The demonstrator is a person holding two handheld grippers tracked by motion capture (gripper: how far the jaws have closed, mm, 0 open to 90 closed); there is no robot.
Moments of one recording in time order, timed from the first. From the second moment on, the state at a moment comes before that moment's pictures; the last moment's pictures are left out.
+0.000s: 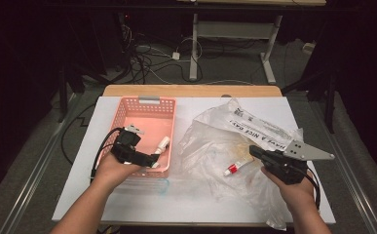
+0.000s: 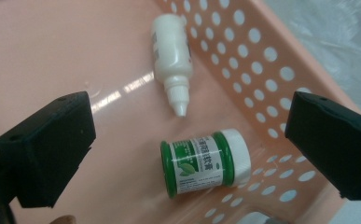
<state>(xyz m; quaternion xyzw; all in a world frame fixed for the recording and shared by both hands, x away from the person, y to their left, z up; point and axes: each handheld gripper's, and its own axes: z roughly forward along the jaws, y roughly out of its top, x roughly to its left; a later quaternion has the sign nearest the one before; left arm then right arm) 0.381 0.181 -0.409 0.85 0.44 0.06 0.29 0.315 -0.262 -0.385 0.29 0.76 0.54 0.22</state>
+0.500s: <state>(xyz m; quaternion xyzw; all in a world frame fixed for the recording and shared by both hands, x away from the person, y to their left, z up) 0.406 0.170 -0.419 0.87 0.46 -0.01 0.18 0.315 -0.263 -0.385 0.29 0.76 0.54 0.22</state>
